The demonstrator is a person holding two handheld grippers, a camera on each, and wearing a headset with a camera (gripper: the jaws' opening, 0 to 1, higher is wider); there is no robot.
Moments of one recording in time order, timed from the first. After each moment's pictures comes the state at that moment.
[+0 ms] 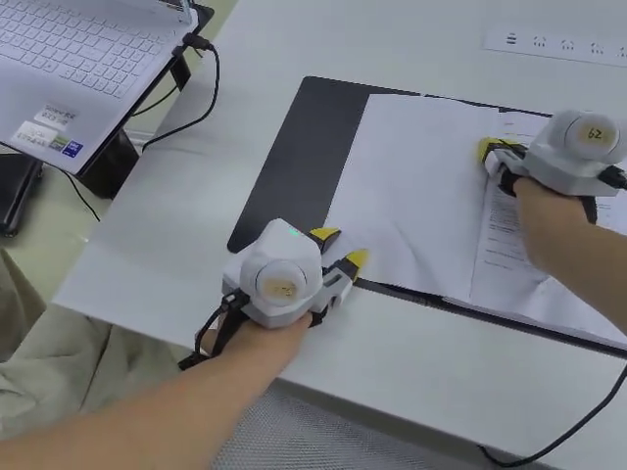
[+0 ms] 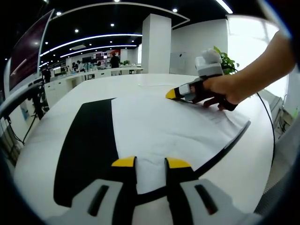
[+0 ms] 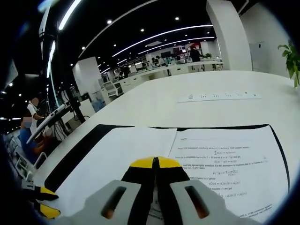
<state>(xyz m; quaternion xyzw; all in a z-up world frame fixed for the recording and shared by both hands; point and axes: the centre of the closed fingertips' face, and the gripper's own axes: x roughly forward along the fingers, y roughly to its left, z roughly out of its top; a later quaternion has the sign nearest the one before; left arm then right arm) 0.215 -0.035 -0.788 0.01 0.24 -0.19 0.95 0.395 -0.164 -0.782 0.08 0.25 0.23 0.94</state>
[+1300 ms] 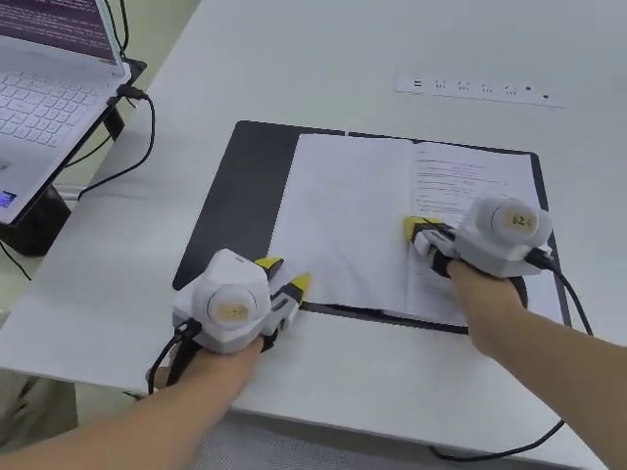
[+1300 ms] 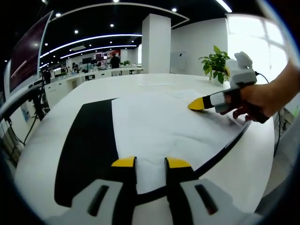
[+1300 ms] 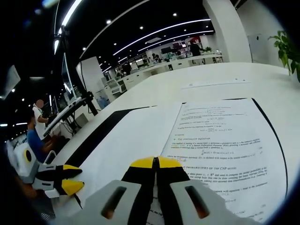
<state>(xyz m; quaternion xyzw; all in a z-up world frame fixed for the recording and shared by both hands) 0.217 -0.033 -0.789 0.02 0.23 -0.19 0.95 0.296 -0.170 -0.770 0.10 0.27 0.25 0.92</state>
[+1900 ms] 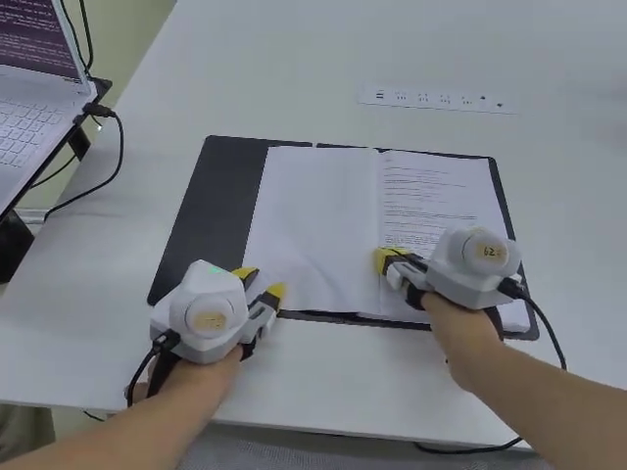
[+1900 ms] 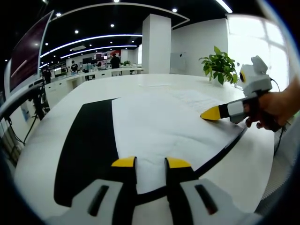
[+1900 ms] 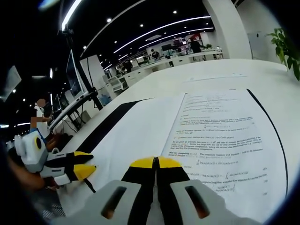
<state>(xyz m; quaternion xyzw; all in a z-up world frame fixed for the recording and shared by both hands) 0.216 -0.033 -0.787 0.02 0.23 -0.19 0.95 0.255 -0.172 -0.777 0.11 0.29 0.25 0.92</state>
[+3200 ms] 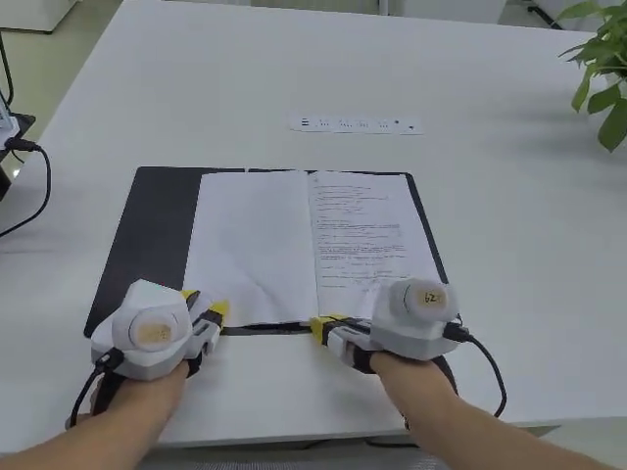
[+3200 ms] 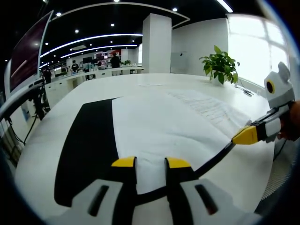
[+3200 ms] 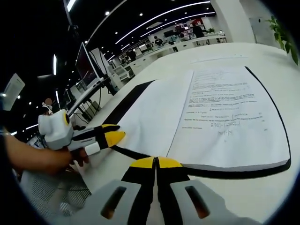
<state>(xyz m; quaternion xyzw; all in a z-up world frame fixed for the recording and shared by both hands) 0.214 -0.033 -0.786 0.02 0.24 -0.19 0.95 0.163 -0.164 -0.778 0.13 0.35 0.29 0.88</state>
